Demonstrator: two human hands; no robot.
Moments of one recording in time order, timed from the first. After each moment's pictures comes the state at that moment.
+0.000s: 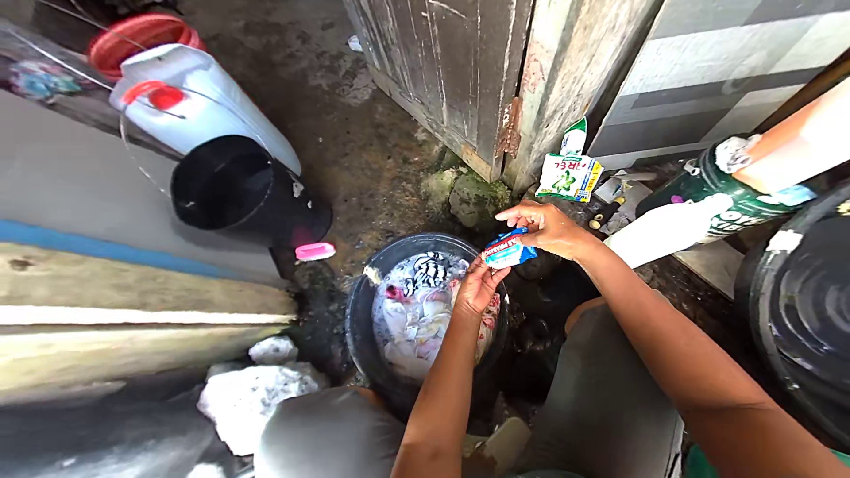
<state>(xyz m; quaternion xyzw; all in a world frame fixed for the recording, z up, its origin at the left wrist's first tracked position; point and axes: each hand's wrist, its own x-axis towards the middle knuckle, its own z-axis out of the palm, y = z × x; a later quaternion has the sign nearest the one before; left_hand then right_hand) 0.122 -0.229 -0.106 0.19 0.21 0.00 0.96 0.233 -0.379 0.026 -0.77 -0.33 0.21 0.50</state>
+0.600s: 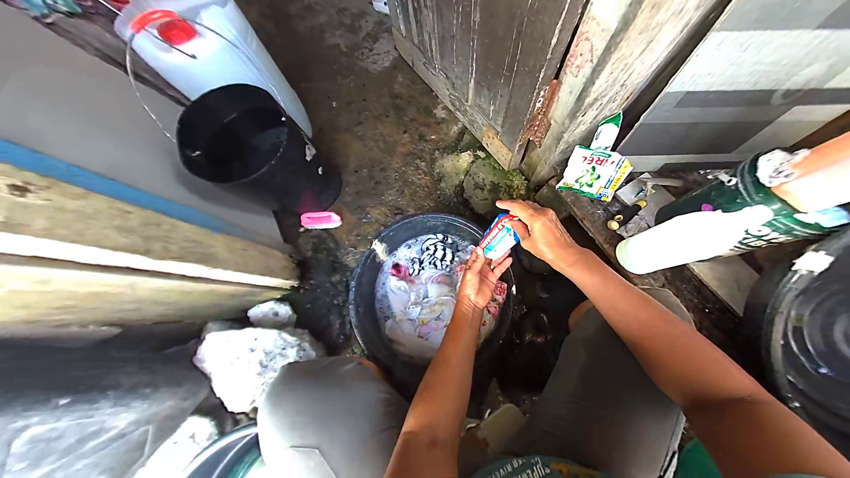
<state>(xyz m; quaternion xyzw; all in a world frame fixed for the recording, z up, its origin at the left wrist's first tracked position) 0.097 -0.217 -0.121 0.16 0.20 0.07 0.96 0.210 -0.330 -0.009 -0.83 -0.45 -0.03 0.33</state>
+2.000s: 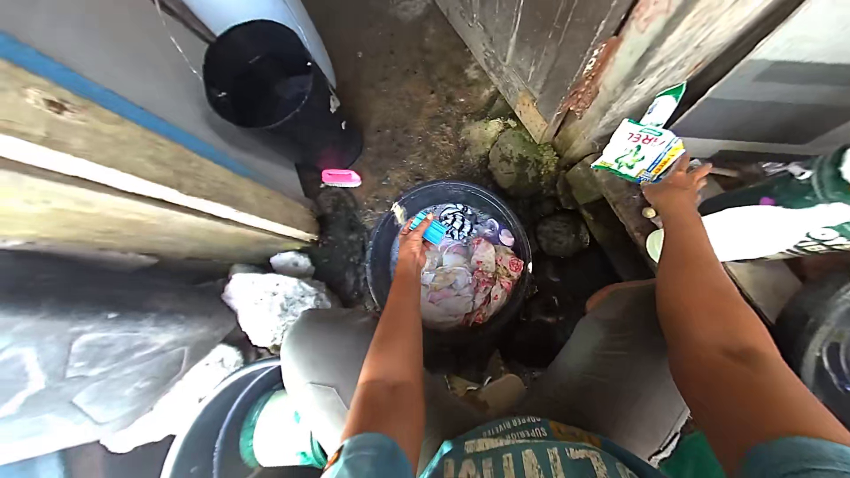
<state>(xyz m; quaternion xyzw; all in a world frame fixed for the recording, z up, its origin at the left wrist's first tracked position) 0.050 -0.065 -0.140 0.43 0.45 0.17 0.77 0.343 -0.445 -0.060 -0.97 0.09 0.07 0.19</state>
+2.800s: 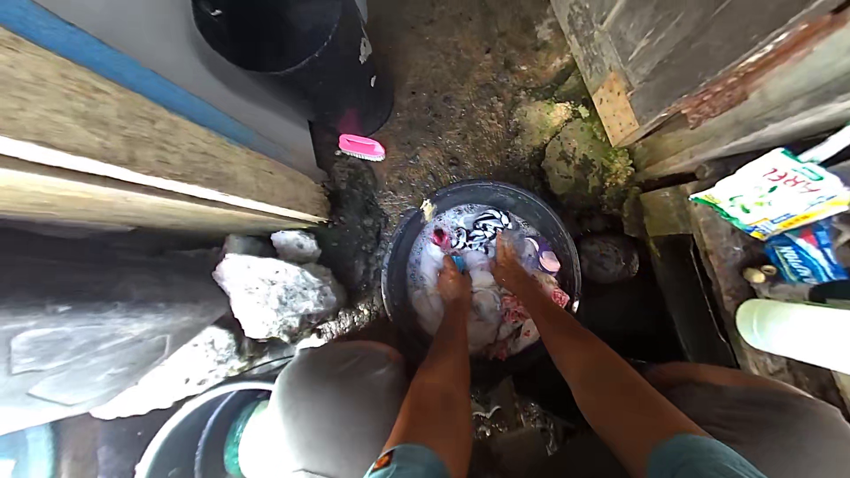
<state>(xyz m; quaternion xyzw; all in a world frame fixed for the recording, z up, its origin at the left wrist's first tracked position) 0.038 -0.098 -0.253 0.74 0.57 -0.17 0.31 0.148 -0.195 -0.269 -0.84 -0.36 0.39 0.11</state>
